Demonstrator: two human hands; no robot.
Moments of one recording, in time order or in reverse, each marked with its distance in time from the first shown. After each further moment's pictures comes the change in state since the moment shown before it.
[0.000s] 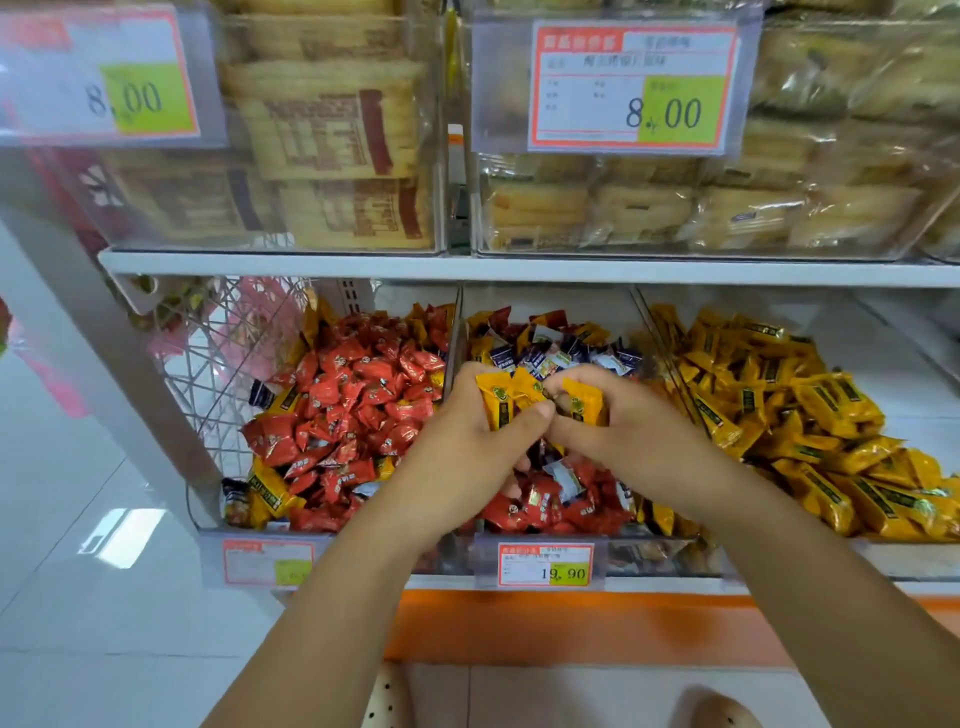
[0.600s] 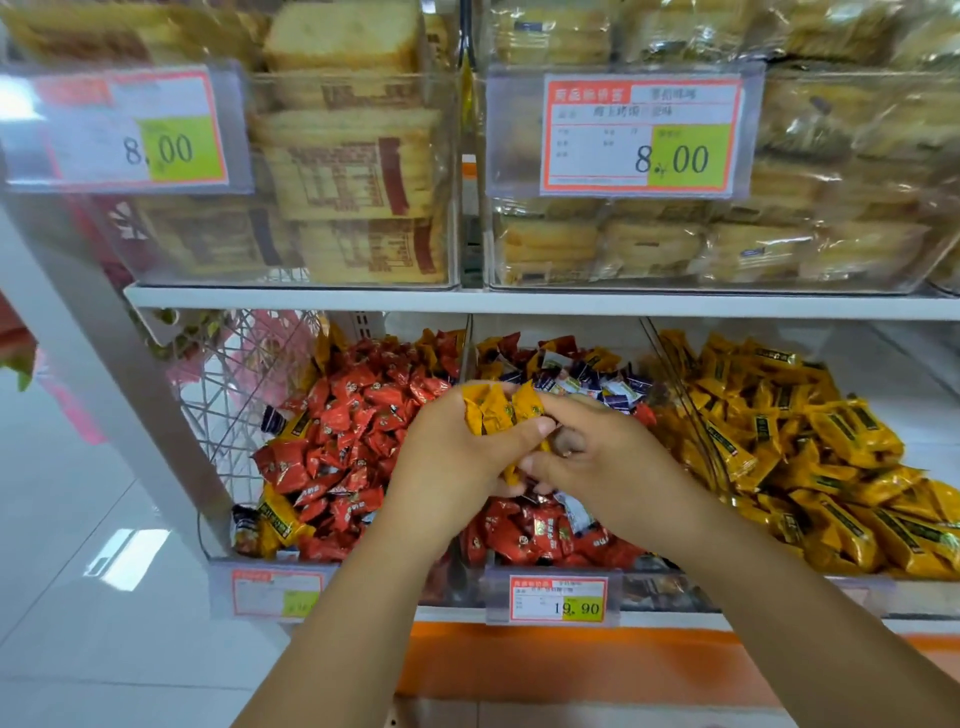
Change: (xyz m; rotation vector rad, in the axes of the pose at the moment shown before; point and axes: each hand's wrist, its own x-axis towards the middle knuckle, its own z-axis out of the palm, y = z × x) left_hand 0.004 0.009 -0.007 -0.208 0.129 -0.017; right_hand 0.010 -0.005 0.021 0.066 -0.052 -0.183
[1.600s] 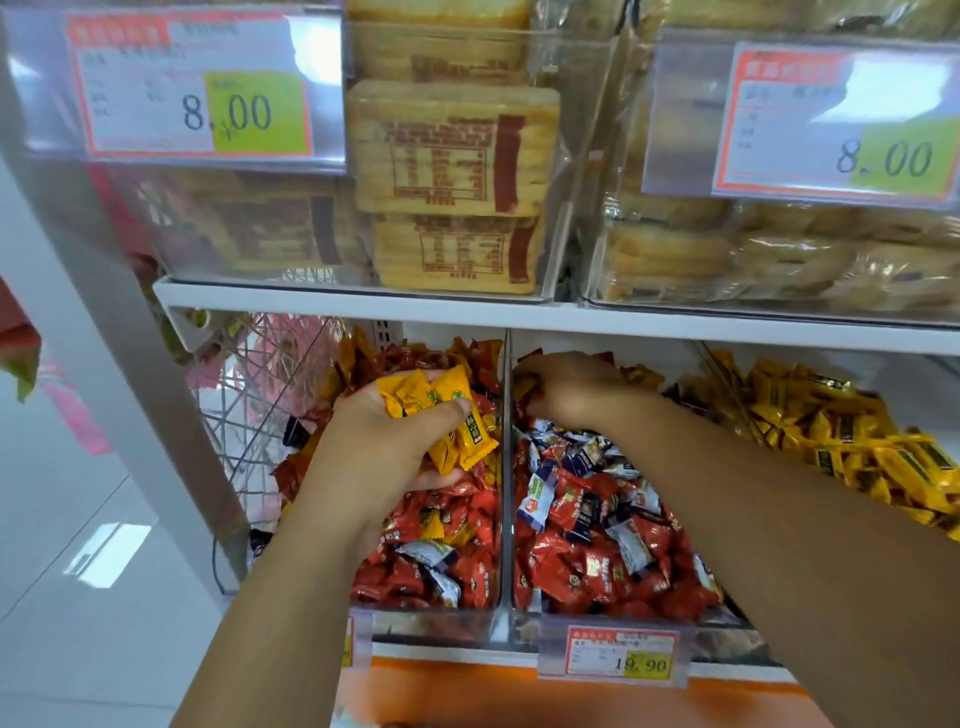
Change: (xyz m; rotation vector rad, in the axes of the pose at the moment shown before) left_hand 0.022 -0.005 -0.076 -0.176 0.187 -0.091; right_hand 0.156 0.049 0.009 -0.786 -0.120 0.201
